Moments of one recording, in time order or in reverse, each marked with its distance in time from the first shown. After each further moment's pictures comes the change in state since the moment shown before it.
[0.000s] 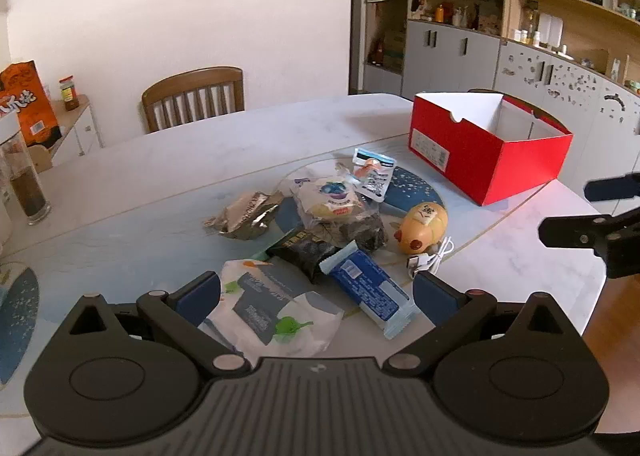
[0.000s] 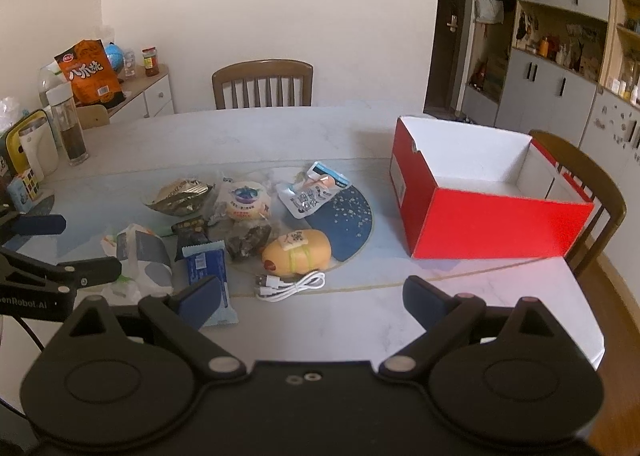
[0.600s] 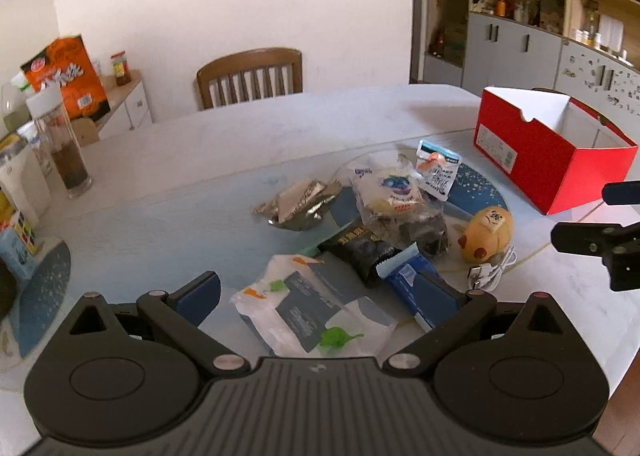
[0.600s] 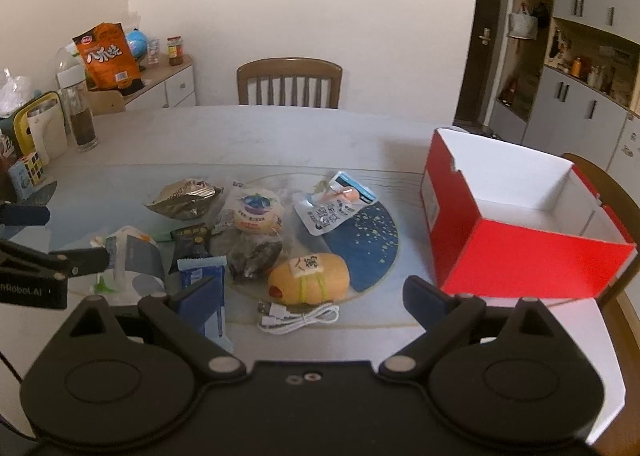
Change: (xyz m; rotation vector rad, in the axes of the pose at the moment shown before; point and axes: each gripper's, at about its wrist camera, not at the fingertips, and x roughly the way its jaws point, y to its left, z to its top) left arm 0.030 0.010 0.007 -0.094 0.059 0.182; right arm 0.050 0.000 0.016 -0.082 -0.004 0.070
